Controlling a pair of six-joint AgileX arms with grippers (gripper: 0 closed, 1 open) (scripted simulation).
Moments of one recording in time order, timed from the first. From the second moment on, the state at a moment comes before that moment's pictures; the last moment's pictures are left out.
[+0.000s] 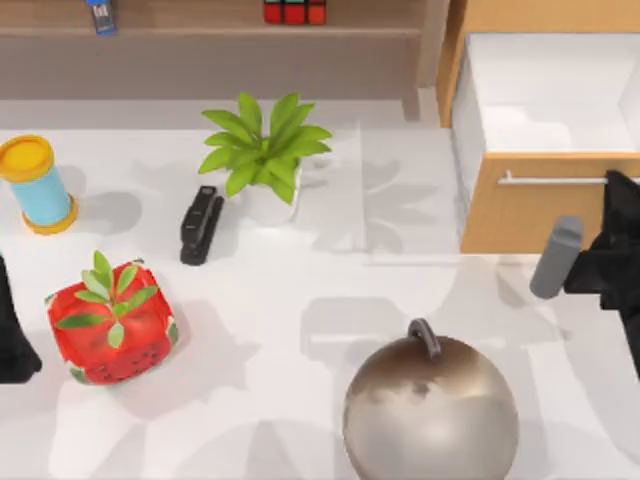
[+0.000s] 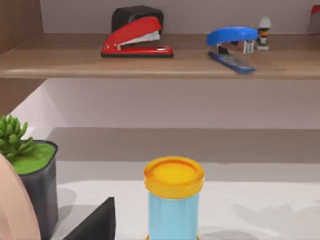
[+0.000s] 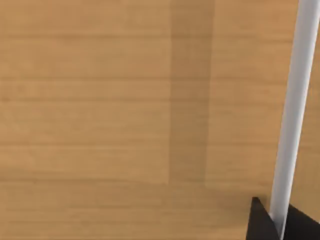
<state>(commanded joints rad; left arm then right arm) 0.00 0.00 0.00 0.00 0.00 0.00 0.31 1.99 0.31 1.68 0.34 -1.56</state>
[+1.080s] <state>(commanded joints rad) 0.00 0.00 0.00 0.00 0.00 0.00 0.24 2.07 0.56 1.51 0.27 -1.55</state>
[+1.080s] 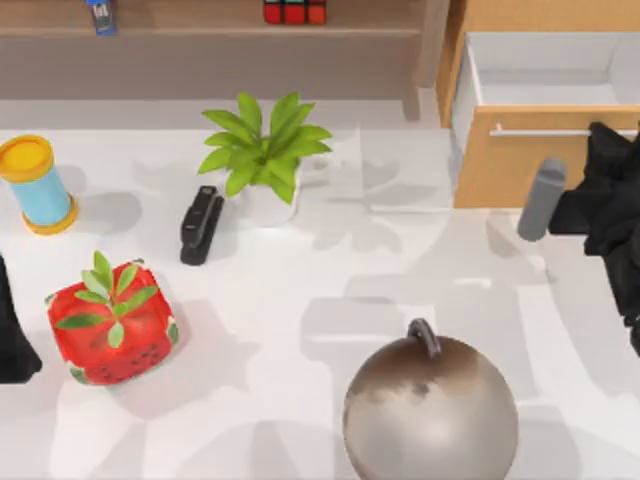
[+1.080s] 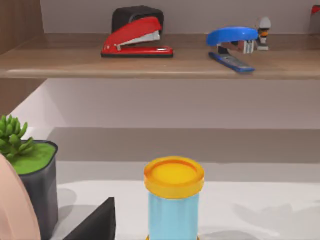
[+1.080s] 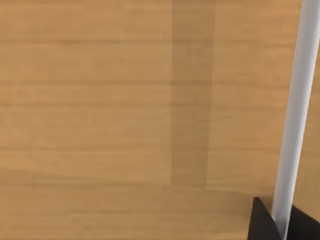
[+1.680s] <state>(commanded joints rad) 0.00 0.00 0.00 0.00 0.00 0.00 0.21 2.15 0.75 1.39 0.24 -1.55</state>
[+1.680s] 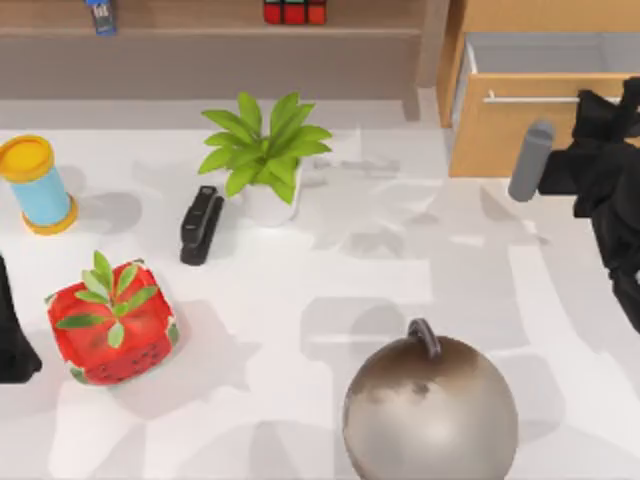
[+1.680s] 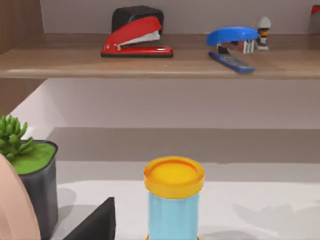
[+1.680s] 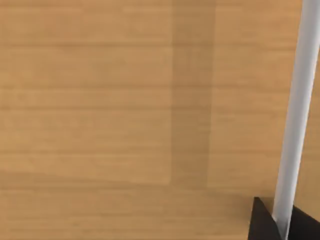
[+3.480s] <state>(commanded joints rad) 0.00 0.00 0.00 0.00 0.00 0.00 0.16 2.30 1.10 1.19 0.20 -1.55</state>
